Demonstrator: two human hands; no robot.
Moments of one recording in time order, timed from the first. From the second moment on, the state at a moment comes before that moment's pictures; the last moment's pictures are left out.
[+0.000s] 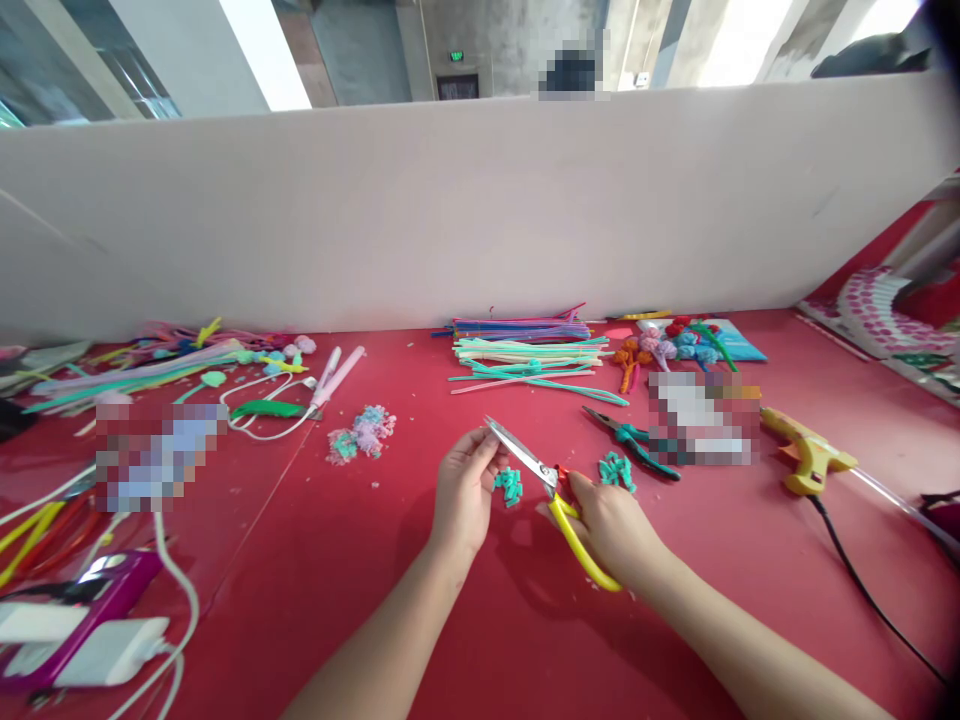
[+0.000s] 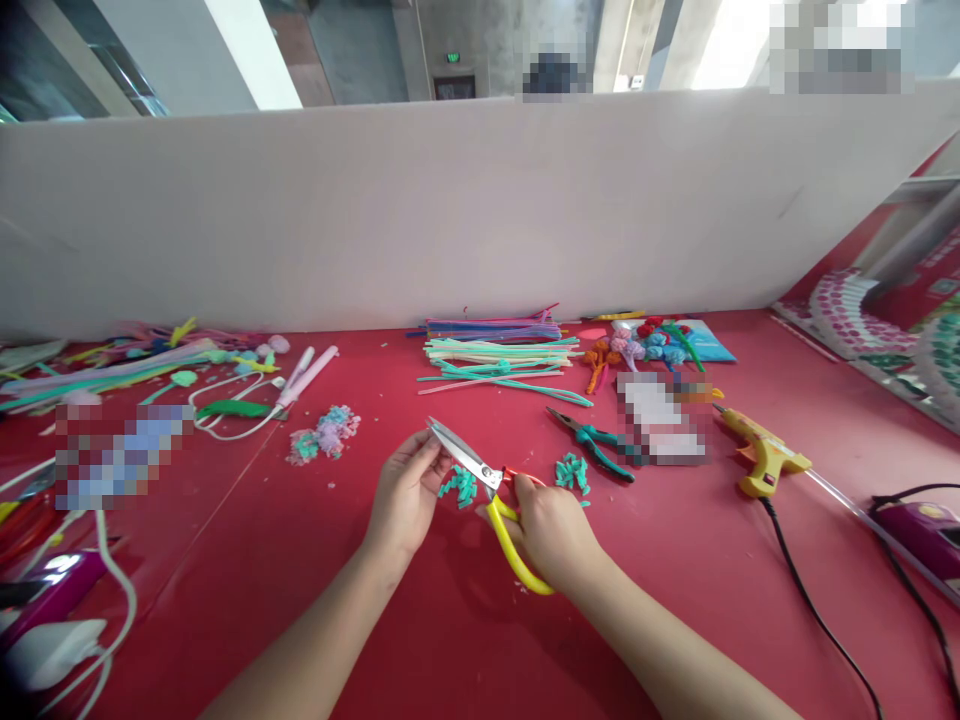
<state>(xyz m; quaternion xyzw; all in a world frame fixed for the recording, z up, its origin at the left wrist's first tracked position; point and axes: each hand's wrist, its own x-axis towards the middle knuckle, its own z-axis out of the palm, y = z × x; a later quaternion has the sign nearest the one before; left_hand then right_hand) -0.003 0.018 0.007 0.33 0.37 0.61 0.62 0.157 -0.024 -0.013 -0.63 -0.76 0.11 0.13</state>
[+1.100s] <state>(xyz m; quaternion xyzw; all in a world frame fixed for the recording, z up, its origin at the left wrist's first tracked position) 0.009 0.003 0.000 0.56 0.41 0.34 0.63 0.157 -0.018 -0.008 -0.60 -0.59 0.39 0.39</state>
